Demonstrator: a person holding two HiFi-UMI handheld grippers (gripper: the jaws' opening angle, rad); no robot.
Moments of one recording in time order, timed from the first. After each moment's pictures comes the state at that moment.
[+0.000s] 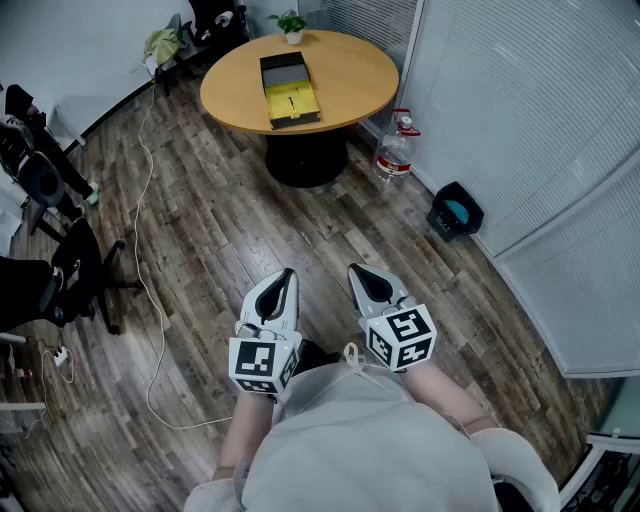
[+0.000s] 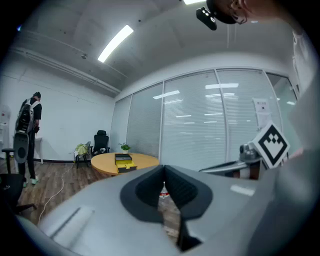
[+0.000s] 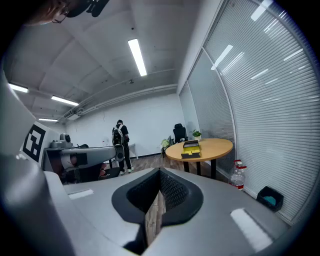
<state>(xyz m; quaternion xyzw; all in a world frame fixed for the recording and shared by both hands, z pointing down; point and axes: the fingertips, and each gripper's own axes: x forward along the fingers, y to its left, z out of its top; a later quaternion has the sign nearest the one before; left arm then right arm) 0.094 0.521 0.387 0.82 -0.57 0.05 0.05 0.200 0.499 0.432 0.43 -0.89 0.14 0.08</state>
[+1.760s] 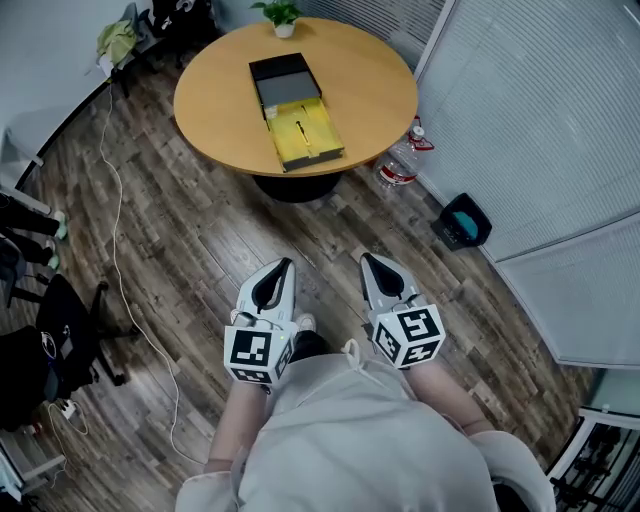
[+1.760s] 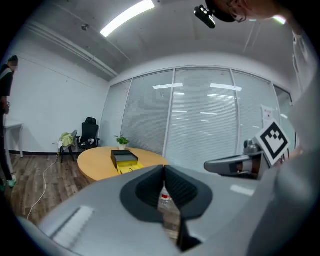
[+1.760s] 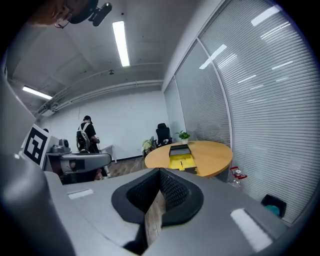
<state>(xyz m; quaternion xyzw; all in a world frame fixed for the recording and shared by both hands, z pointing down) -0.076 0.179 0.411 0.86 -0.50 0.07 0.10 0.059 0.178 0.433 0.53 -0.83 0.15 0.09</state>
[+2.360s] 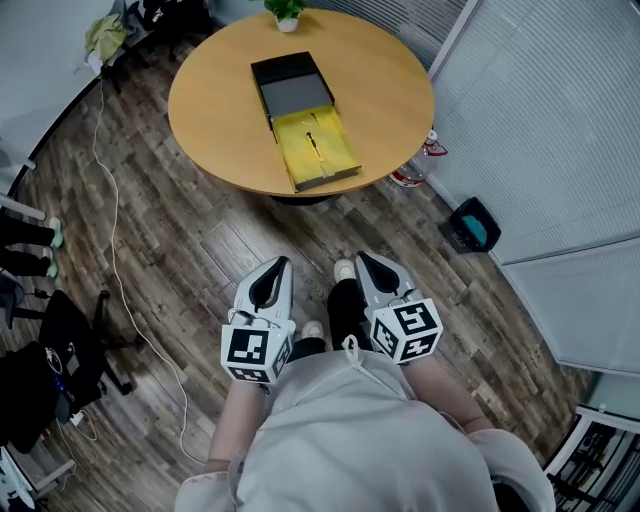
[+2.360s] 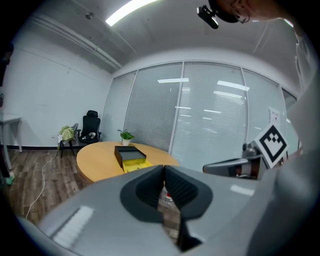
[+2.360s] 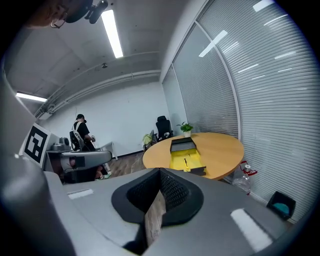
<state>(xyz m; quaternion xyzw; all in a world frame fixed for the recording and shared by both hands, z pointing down) -0.115 0.058 0.437 0.85 -0.50 0.08 0.13 0.016 0.058 0.468 0.51 -0.83 0.20 0.11</state>
